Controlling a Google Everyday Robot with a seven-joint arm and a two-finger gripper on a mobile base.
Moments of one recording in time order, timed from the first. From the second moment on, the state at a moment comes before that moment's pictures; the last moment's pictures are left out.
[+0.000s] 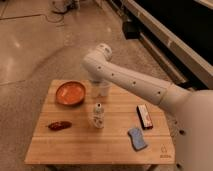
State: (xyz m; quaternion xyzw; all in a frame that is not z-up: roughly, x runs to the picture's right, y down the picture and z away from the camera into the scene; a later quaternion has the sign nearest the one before) arm -0.080 -0.031 0.795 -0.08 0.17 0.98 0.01
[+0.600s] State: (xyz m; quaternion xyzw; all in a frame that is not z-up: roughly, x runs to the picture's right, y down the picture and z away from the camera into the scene) arm -0.134 -0.006 0.803 -0.12 0.18 0.97 0.03
